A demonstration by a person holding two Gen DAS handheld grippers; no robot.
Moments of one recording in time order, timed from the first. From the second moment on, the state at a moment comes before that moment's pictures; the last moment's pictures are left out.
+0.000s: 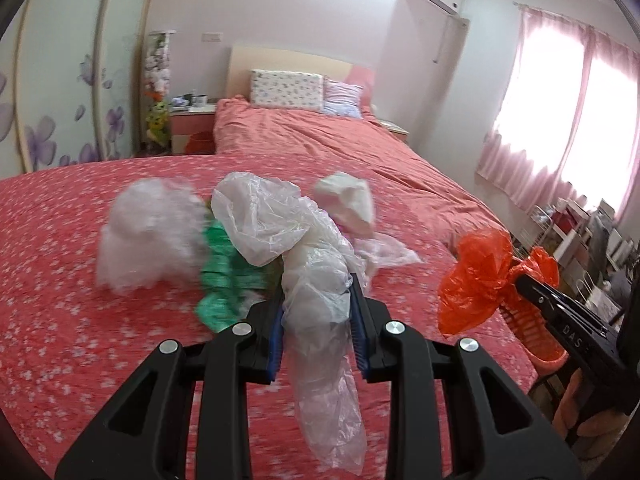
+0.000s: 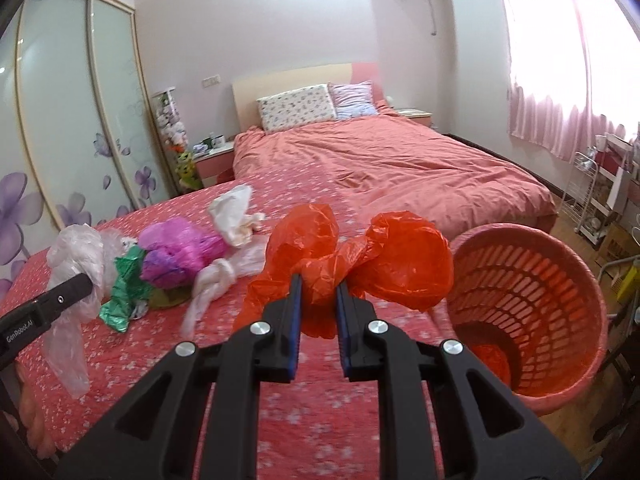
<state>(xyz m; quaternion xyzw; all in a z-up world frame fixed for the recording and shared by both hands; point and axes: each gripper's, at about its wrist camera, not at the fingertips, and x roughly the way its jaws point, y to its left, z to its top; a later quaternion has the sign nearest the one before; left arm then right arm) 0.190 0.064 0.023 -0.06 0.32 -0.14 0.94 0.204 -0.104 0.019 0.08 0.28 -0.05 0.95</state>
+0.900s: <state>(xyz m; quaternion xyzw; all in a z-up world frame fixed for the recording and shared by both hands) 0.200 -0.135 0.016 0.00 0.32 -0.32 0.89 0.153 -0.275 0.009 0.16 0.24 -0.20 0.94</state>
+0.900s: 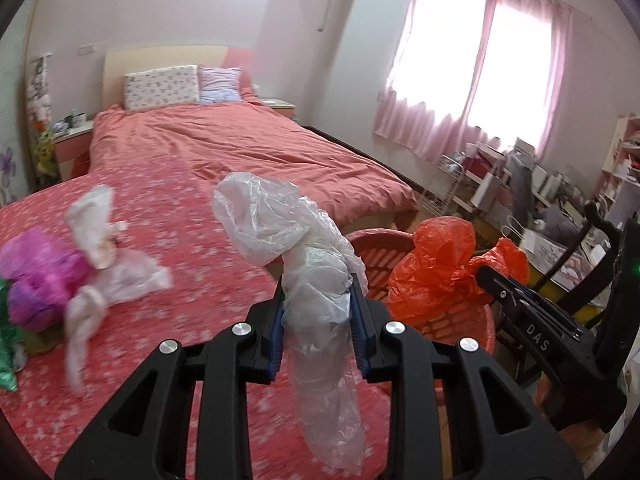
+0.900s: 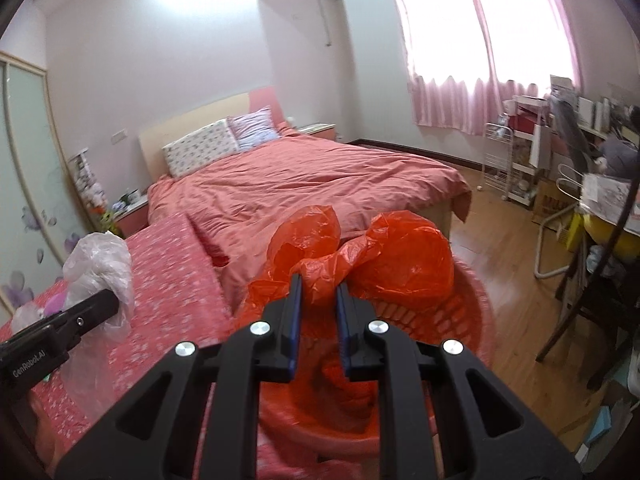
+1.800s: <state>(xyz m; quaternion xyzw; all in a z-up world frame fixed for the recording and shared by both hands) 0.208 -0.210 -0.013 0.02 0.36 -0.36 0.86 0.162 -0.345 -0.021 0.21 0.25 -0.21 0.92</state>
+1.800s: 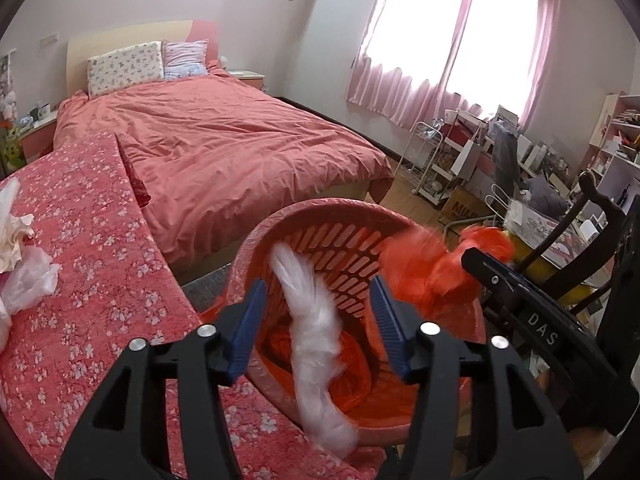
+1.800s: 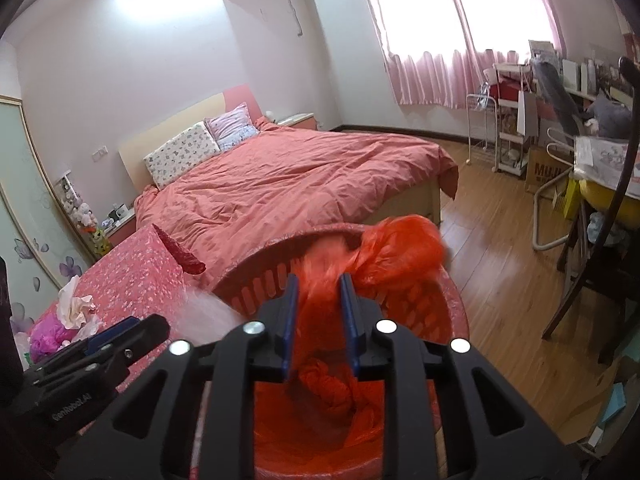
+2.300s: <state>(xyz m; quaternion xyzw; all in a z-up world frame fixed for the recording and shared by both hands) 0.220 -0.129 -0.012 0.02 0.36 -0.26 0.89 0.171 -0.316 -0.016 0.18 0.27 -0.20 0.93</state>
